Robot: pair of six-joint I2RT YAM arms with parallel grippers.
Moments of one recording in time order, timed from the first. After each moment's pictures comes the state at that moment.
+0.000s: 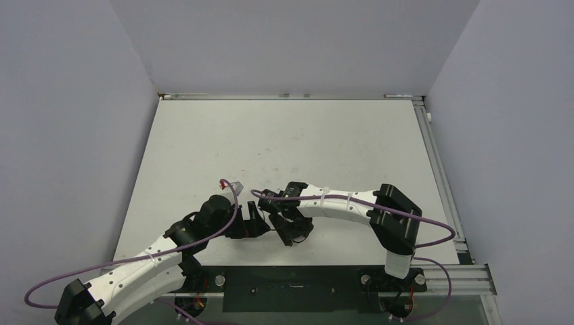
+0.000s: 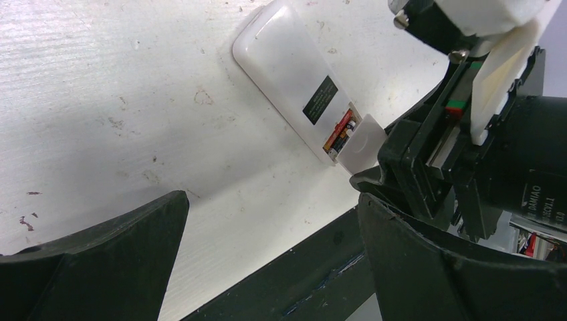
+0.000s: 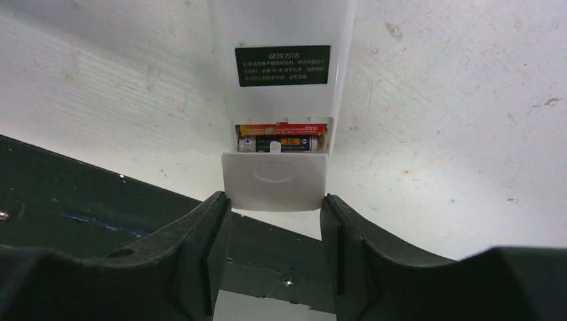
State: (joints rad) left arm -0.75 0.71 0.35 -0.33 0.12 -0.82; right arm 1.15 1.82 1.31 -1.01 0.06 0.59
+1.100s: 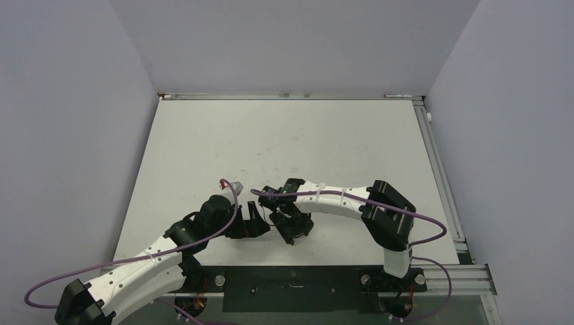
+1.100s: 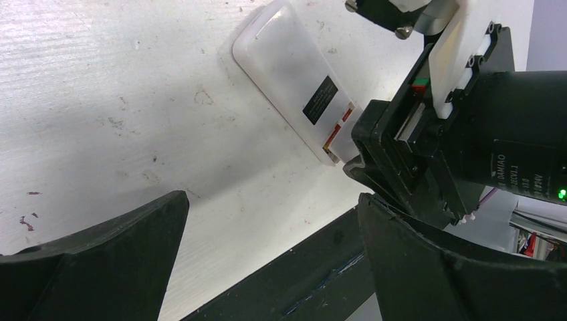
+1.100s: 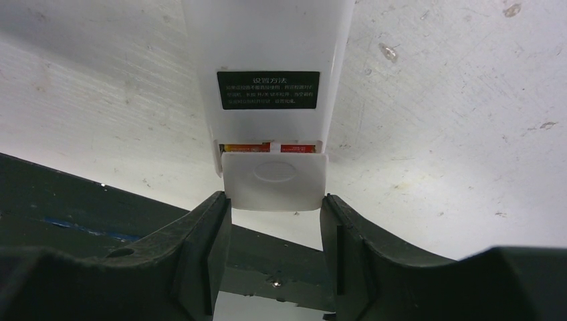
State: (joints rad) left arm -0.75 0.71 0.35 -0.33 0.12 -0.82; right arm 1.12 1.87 1.33 -1.02 0.02 0.51
